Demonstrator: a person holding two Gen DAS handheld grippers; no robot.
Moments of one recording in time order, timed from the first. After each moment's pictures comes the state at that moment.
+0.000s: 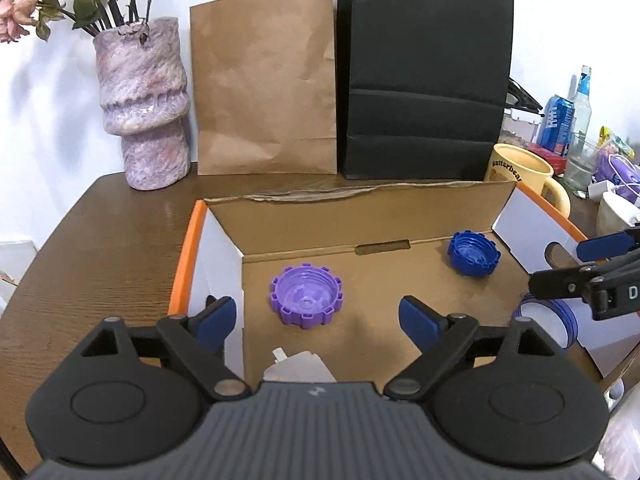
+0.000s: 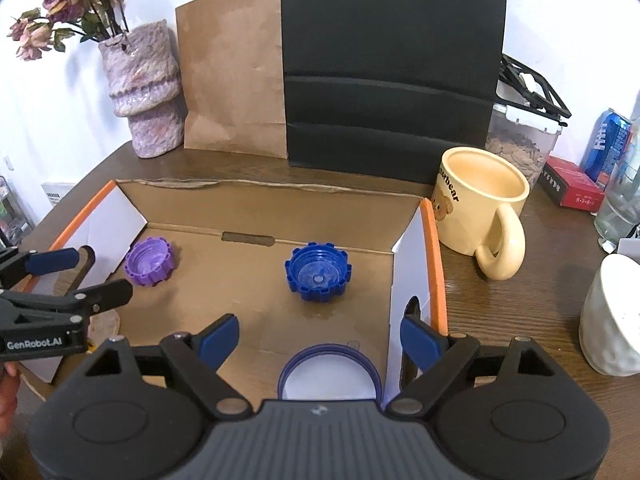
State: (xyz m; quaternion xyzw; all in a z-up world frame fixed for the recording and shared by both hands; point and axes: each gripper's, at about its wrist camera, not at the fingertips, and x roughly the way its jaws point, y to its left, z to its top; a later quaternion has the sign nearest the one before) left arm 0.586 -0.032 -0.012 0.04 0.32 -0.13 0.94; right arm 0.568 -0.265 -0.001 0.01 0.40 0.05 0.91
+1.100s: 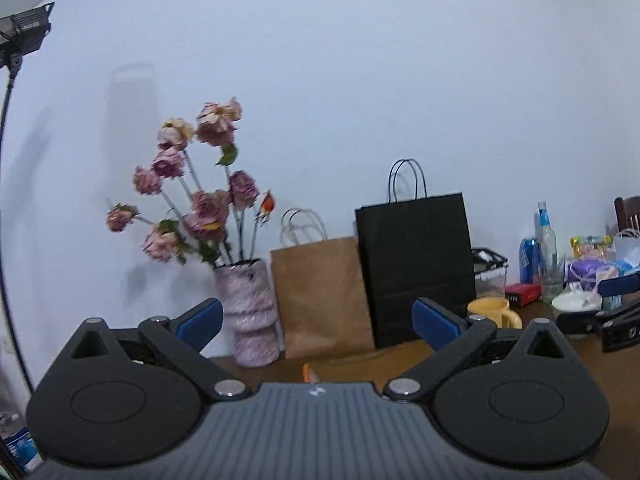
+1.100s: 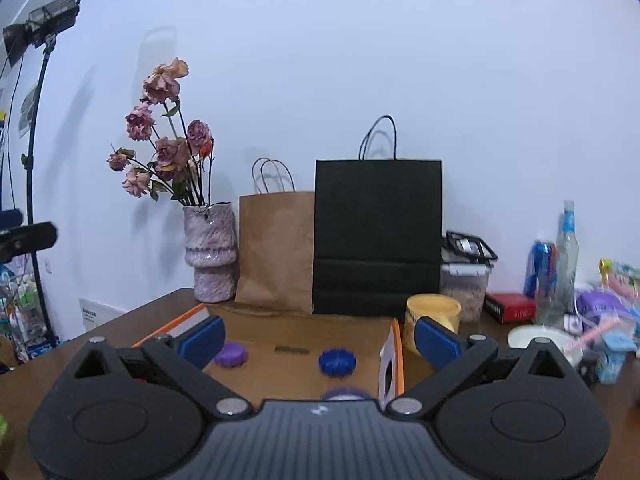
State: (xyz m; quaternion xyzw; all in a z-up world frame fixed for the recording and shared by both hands) left arm 0.328 0.024 0.085 0.08 0.00 -0.08 0.99; right arm 0.336 -0.273 0.036 0.03 0.10 0.06 0.99
